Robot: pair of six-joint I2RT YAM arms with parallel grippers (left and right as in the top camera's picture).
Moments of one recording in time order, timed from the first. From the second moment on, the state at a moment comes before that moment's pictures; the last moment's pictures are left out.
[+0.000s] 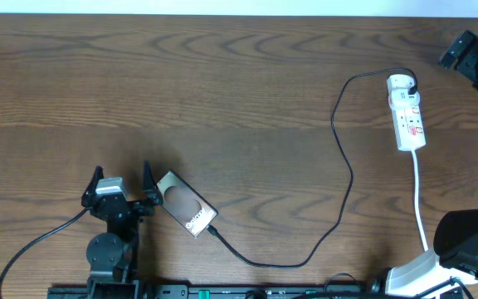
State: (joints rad) left arm -0.05 0.05 0.01 0.00 -0.13 -0.10; right arm -0.35 1.81 2.00 -1.22 -0.10 0.30
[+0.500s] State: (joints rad) left arm -0.02 0.01 0.02 -0.11 -0.06 -0.09; right arm -0.35 1.81 2.00 -1.22 -0.10 0.30
